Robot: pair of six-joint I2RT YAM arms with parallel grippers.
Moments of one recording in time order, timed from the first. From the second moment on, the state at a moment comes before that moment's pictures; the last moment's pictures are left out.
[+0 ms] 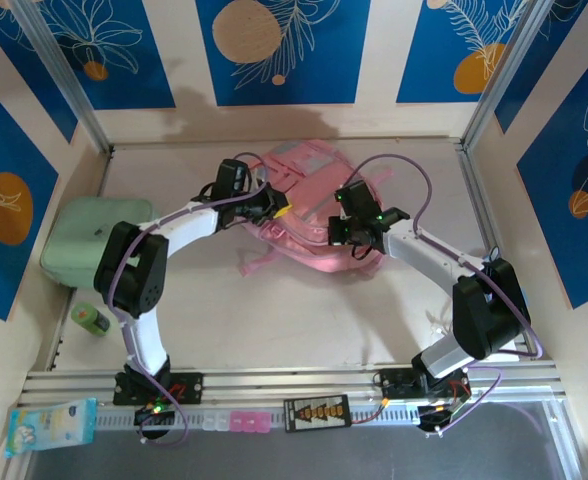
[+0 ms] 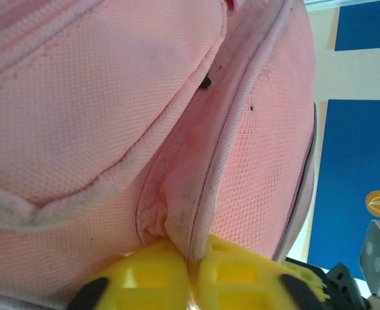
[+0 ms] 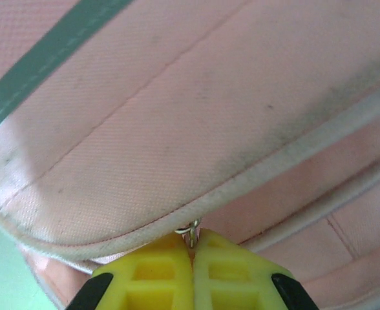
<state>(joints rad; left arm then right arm) -0.42 1.88 1.27 -0.02 0.60 -0.99 0.50 1.52 1.07 -0.50 0.01 0.37</state>
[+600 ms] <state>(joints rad) -0.31 1.51 0.96 -0.06 0.48 -0.90 0.68 1.76 1.28 -0.39 -0.28 0.30</state>
